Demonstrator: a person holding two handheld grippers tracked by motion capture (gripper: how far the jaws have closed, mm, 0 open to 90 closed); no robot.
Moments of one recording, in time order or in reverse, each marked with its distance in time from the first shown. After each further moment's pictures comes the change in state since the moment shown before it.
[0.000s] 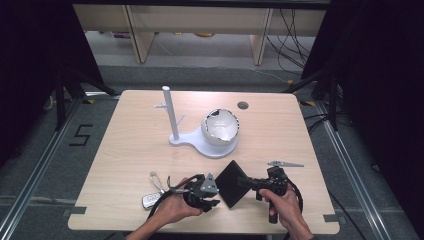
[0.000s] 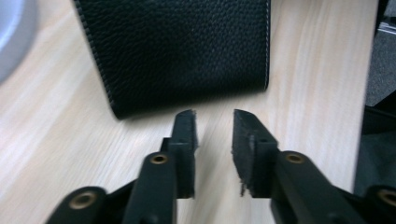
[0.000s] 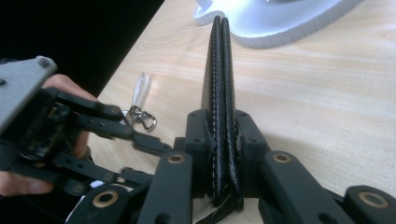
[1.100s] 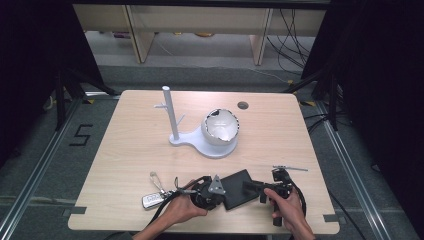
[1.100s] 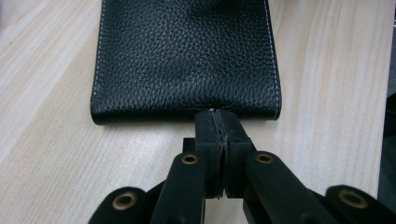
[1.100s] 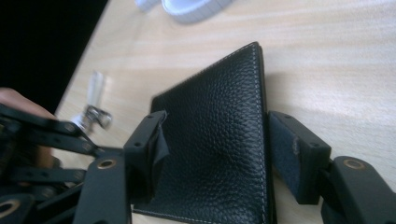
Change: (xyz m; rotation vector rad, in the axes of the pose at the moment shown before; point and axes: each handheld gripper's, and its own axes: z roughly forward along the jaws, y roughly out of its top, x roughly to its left) left arm -0.003 0.006 0.031 0.031 -0.023 0.000; right arm -0.031 -0.014 -0.003 0.032 -0.106 0.141
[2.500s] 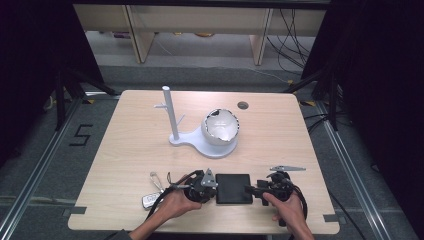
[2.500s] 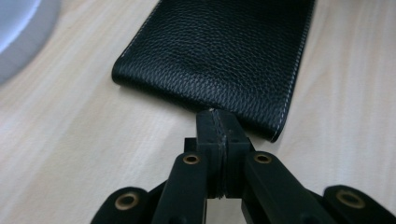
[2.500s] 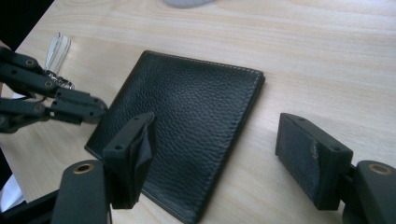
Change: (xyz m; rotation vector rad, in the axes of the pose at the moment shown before) left arm 0.019 -0.009 -0.008 -0.010 0.033 -0.023; right arm 0.008 -0.001 -0.004 0.045 -0.139 -0.214
